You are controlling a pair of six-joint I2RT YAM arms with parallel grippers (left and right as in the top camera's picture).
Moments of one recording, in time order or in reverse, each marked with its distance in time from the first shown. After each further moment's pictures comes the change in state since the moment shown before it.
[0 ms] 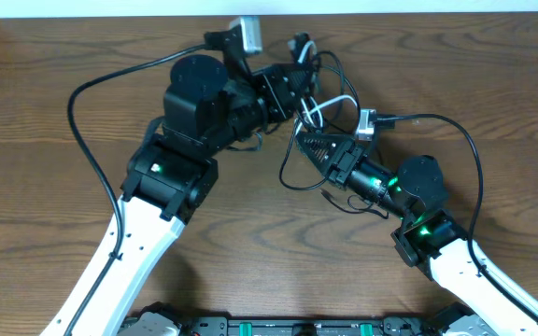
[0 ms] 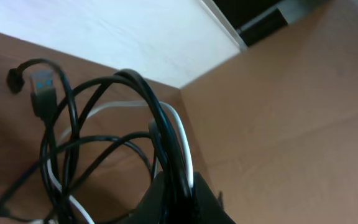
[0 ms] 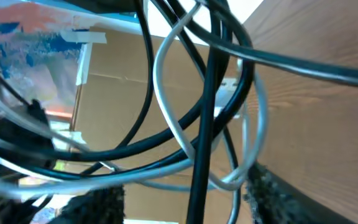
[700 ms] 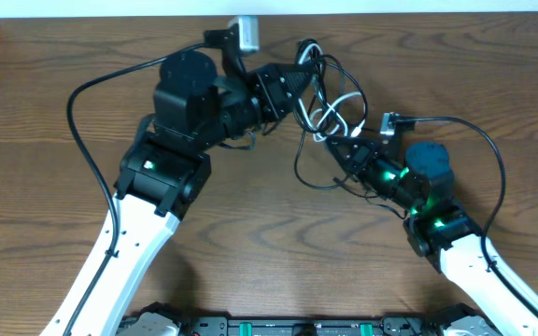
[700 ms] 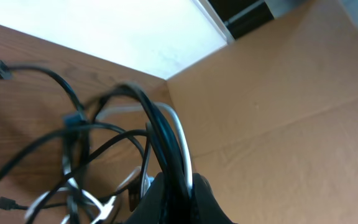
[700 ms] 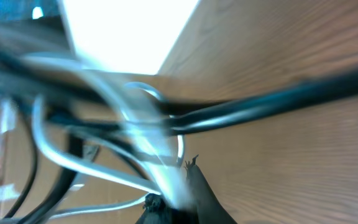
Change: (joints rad) left arm 0.053 0.000 0.000 0.012 0.113 -0.031; right arm -0.146 -0.002 0.003 -0.294 0.035 -0.107
